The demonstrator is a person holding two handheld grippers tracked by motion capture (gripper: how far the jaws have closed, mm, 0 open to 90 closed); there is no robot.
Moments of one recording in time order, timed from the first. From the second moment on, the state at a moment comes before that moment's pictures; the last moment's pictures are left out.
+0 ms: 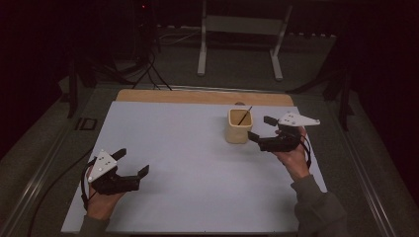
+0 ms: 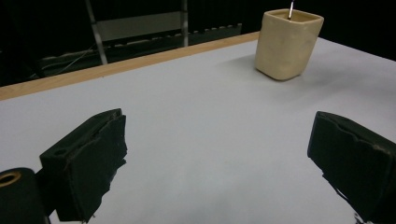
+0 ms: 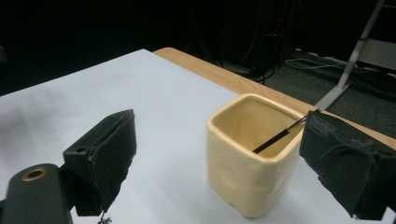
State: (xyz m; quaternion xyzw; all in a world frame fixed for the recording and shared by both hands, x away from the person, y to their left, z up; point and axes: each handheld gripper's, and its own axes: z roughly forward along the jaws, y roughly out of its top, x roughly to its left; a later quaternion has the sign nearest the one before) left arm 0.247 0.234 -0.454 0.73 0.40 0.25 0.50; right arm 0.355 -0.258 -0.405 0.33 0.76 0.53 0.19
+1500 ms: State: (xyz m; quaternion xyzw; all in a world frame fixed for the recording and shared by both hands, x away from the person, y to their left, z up) left arm 0.241 0.247 -0.456 0.72 0.41 0.26 0.49; right arm 0.266 -0.303 -0.474 0.34 0.74 0.54 0.19
